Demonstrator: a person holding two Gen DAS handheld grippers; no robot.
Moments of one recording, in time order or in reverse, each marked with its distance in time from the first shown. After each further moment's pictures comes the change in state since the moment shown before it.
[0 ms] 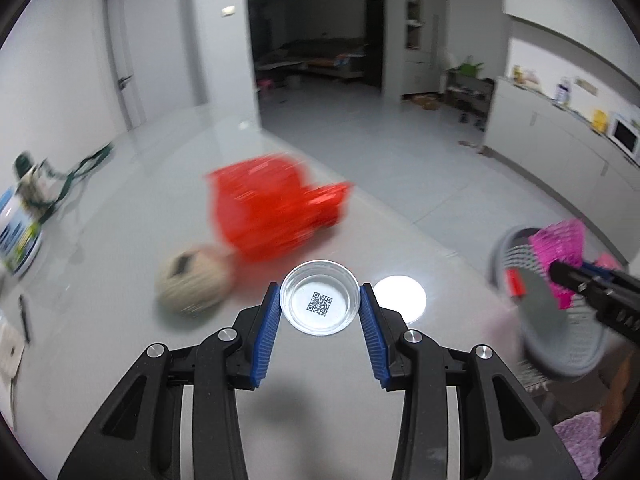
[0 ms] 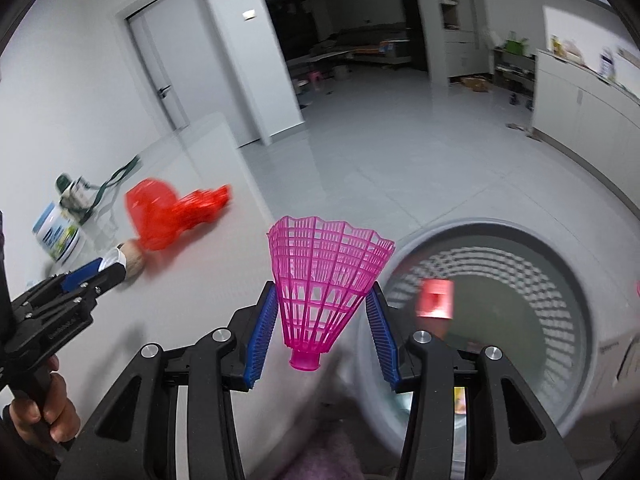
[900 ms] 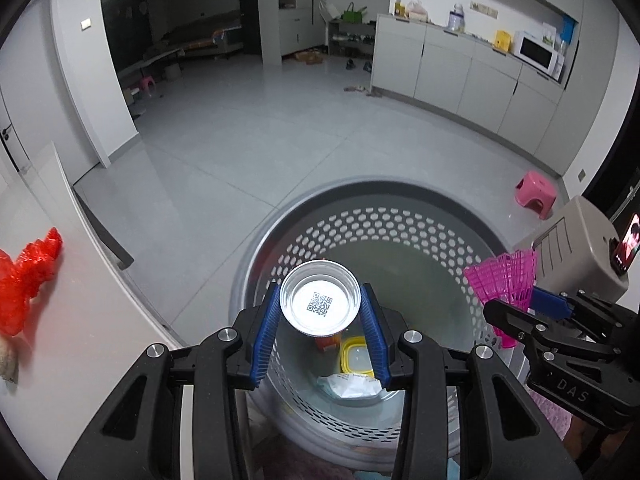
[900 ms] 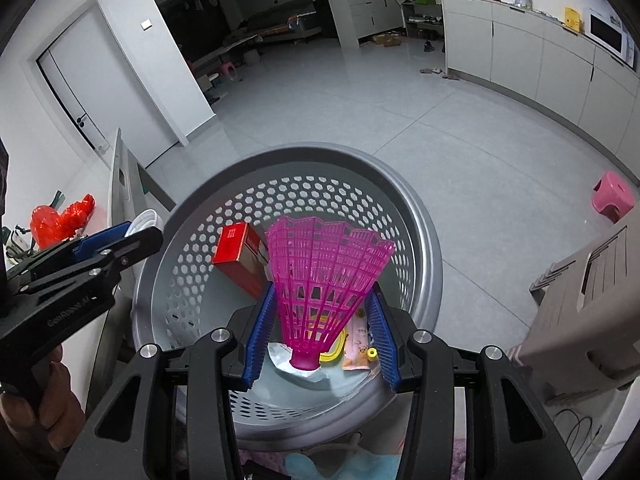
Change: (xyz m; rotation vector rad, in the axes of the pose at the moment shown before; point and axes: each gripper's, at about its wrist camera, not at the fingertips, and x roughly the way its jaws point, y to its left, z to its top) left arm 0.084 -0.228 0.003 0.260 0.150 -0.280; right arm -0.020 -0.166 -0.058 0.218 0.088 -0.171
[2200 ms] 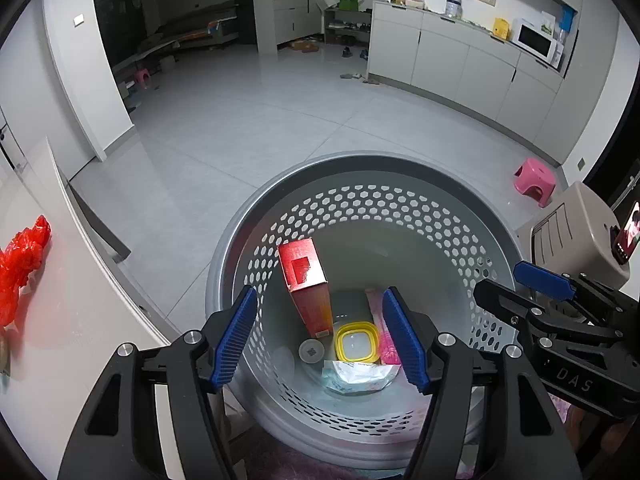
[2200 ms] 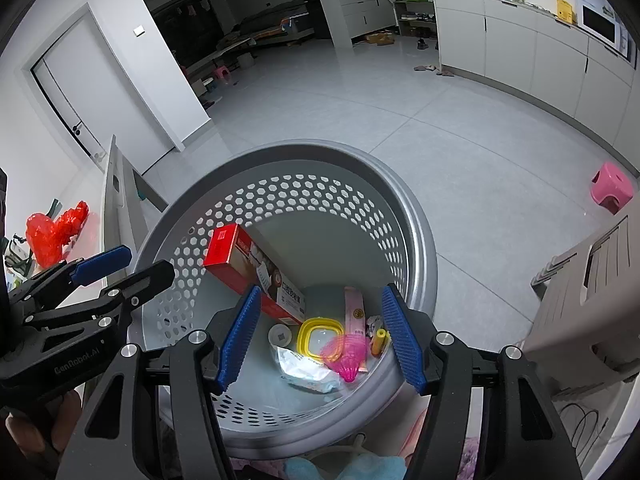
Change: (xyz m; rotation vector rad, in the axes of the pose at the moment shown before) left arm 0.005 -0.019 -0.008 0.010 0.037 -0.002; right arm 0.006 -0.009 0.000 0.029 -0.010 -0.007
